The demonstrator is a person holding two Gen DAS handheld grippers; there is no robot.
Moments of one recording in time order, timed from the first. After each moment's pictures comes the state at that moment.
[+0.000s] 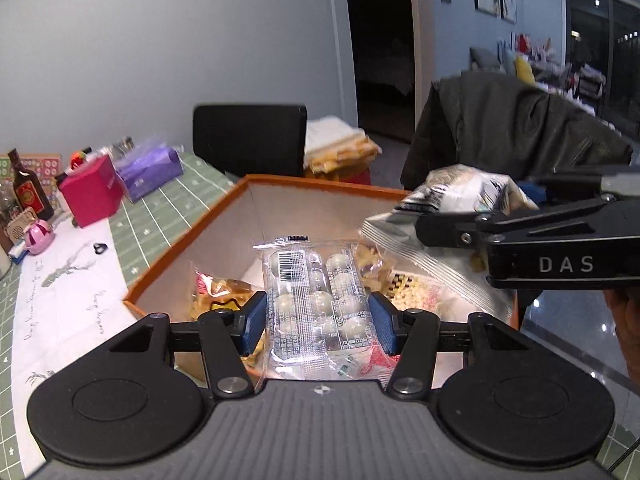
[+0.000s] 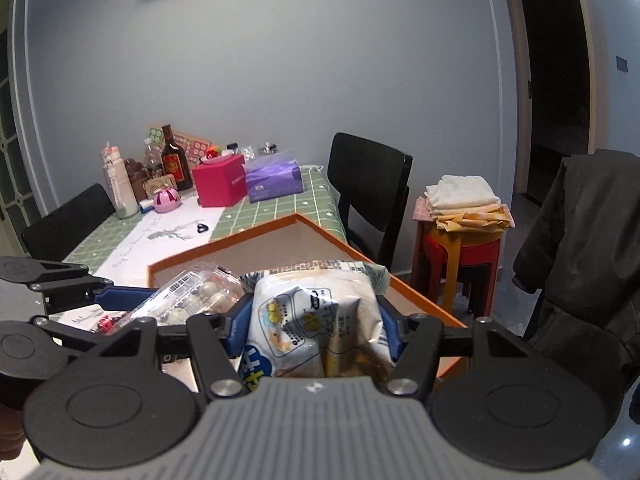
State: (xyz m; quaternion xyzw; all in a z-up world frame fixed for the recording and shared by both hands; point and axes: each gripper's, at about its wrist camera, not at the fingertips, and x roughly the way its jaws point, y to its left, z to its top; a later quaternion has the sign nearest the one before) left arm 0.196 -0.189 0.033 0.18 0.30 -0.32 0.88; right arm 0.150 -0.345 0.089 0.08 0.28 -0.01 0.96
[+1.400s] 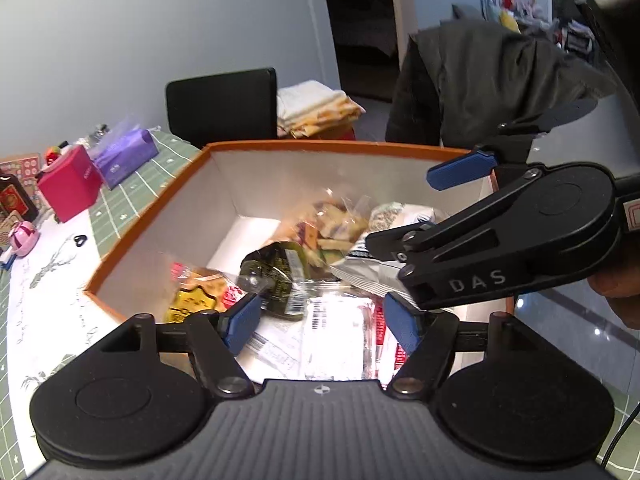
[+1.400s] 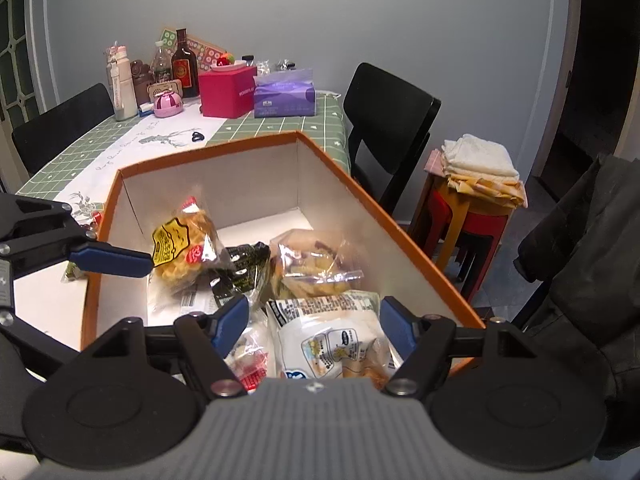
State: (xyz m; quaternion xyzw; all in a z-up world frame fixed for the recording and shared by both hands) left arm 0.187 -0.208 0.018 0.22 0.32 -0.32 0.86; right arm 0.185 -0.349 0.066 0.00 0.38 0.02 0.93
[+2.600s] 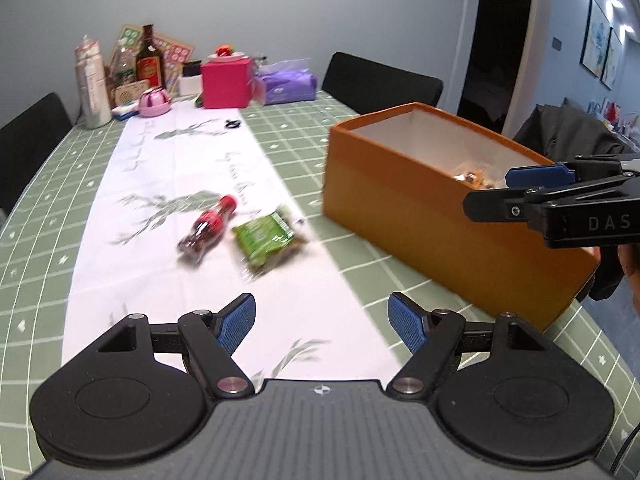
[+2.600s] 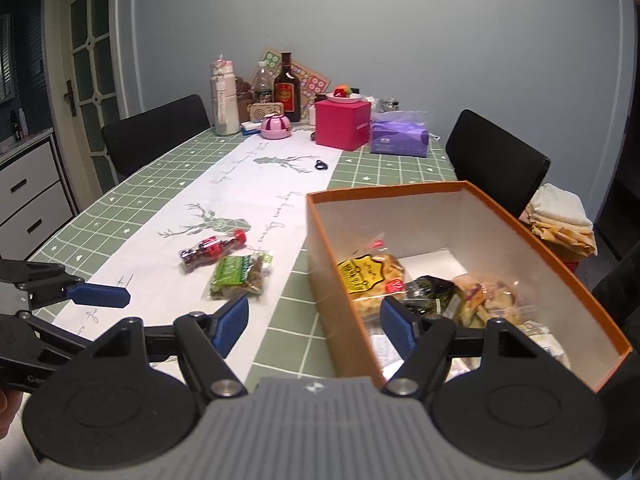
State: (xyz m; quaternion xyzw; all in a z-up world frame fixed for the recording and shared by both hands) left arm 0.151 0.002 0.005 0.04 0.35 -0.20 0.91; right arm 0.150 -0.202 0.085 -0.01 0.34 0.13 0.93
